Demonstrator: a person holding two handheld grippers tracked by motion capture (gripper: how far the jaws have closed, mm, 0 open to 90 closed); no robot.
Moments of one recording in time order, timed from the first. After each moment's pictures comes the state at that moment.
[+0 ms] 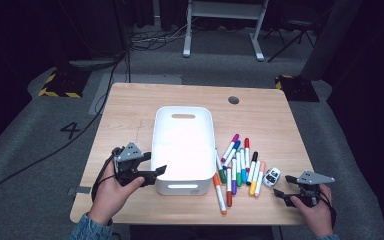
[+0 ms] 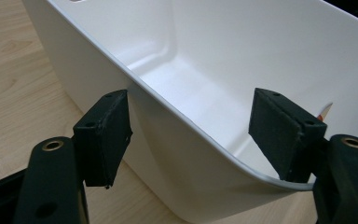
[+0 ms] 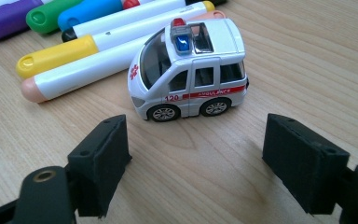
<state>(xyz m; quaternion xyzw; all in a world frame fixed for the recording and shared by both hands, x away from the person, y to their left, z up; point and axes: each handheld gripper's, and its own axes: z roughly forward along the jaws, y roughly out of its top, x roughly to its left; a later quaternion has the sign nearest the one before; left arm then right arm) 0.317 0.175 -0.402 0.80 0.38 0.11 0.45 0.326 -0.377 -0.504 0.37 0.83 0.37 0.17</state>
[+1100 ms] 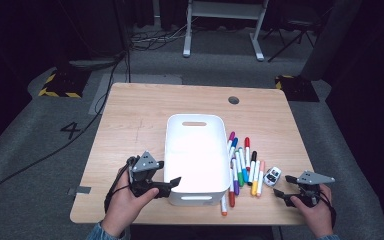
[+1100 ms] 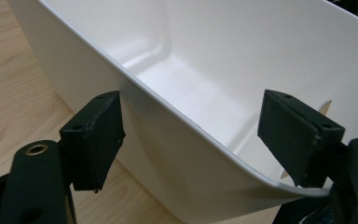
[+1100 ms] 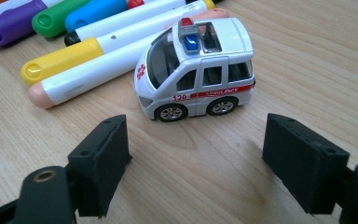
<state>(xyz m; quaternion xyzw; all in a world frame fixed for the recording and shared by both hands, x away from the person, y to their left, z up) 0.301 0.139 -0.404 0.81 0.37 0.09 0.46 0.326 -0.377 -0.504 0.37 0.83 0.37 0.17</state>
